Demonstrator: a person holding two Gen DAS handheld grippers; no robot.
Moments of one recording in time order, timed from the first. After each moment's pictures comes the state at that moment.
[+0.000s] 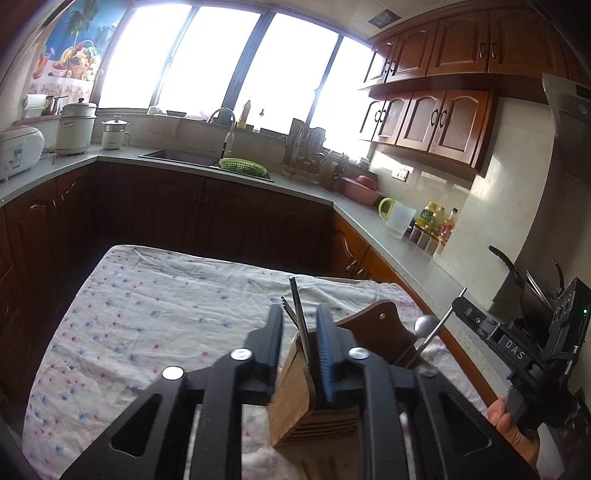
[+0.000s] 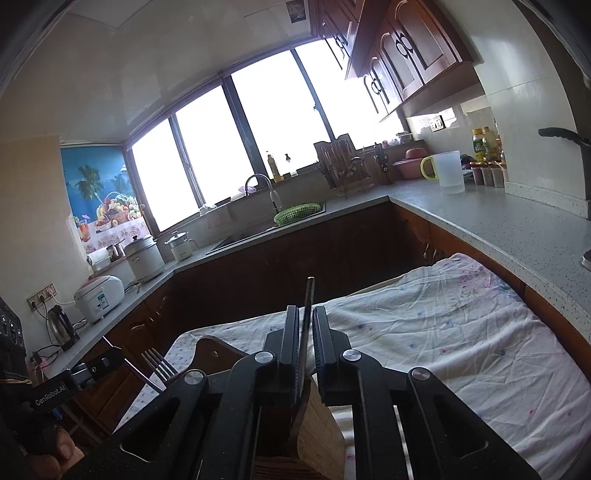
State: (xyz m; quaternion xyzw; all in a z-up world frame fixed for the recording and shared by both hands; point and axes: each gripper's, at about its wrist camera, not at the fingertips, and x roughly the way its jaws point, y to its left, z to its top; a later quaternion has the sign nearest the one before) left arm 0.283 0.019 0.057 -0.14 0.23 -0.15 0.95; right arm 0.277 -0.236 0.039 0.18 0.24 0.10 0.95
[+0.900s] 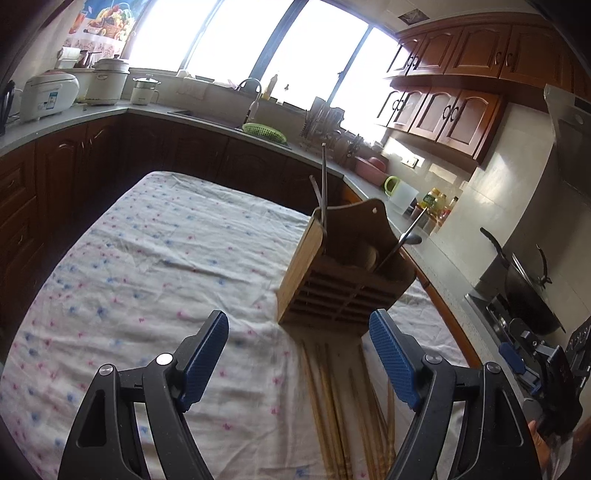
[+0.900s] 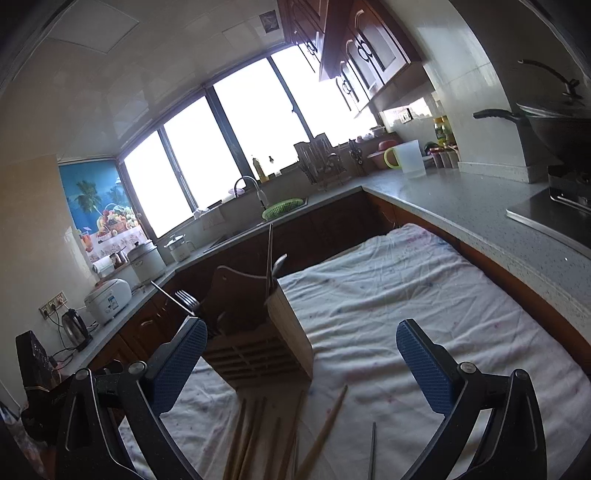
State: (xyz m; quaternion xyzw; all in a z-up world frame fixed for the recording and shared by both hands) left arm 0.144 0.049 0.021 -0.18 0.29 -0.14 0.93; right arm 0.128 -0.287 0.036 0.22 0.27 0.07 0.94
